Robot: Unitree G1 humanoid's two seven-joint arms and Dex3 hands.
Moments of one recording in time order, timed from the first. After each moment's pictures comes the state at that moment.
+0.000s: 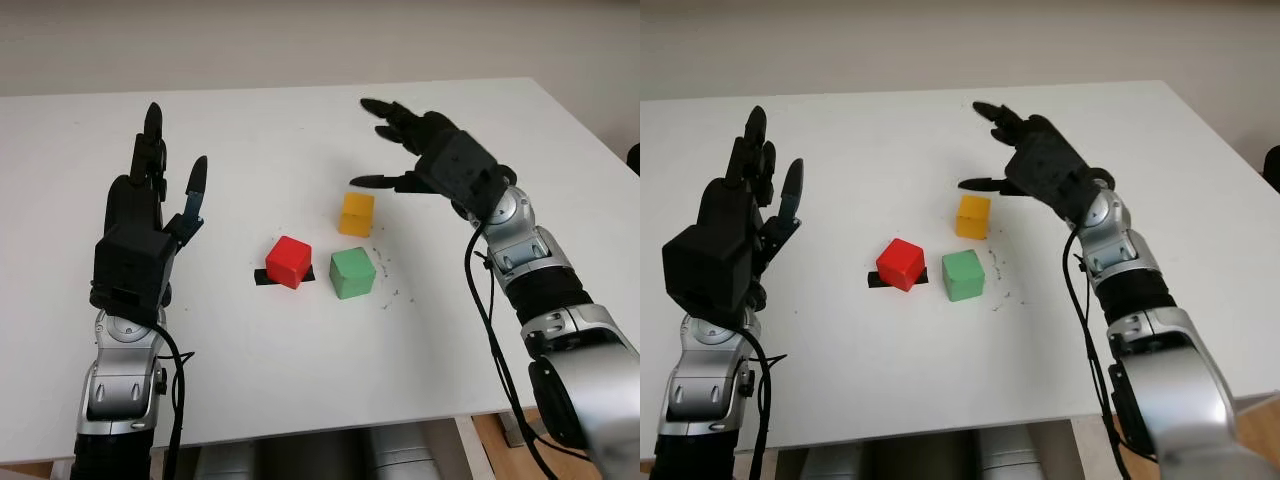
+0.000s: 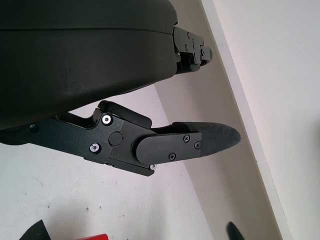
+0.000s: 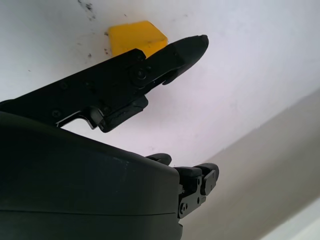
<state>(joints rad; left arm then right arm) -0.23 0.17 0.15 -0.19 0.18 0.17 0.10 -0.92 -0.40 0.17 0.88 -0.36 -0.22 0.19</state>
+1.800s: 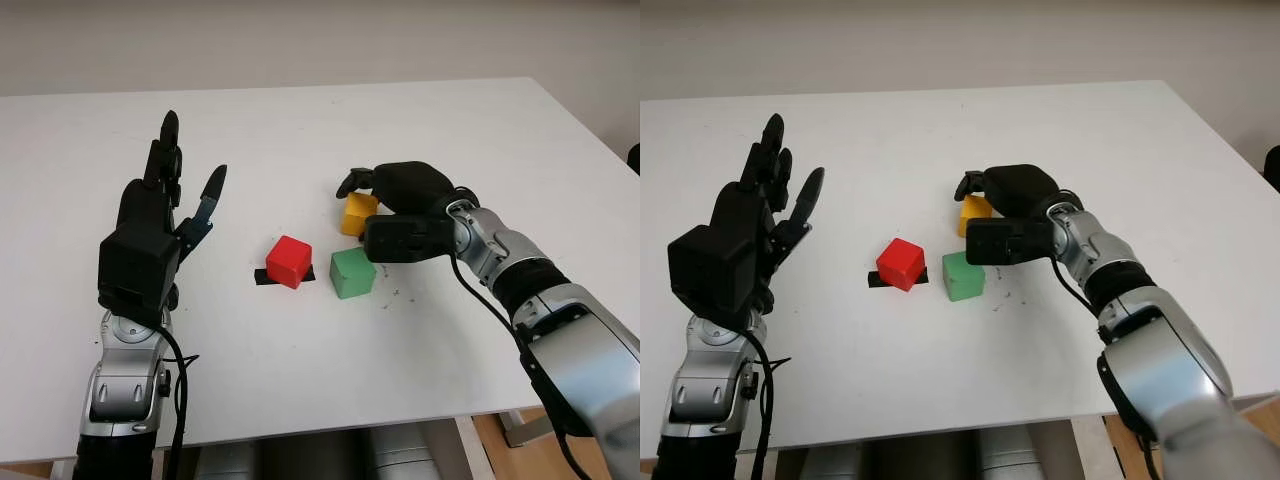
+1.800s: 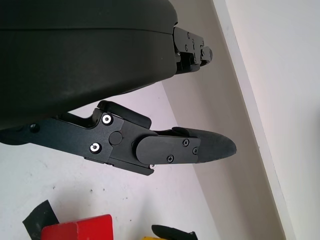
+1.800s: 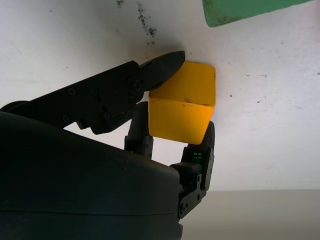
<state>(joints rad) -0.23 0.17 0.12 -0.20 0.16 0.20 0.07 -1.01 -0.40 0.47 1.14 -0.68 -0.37 -0.06</state>
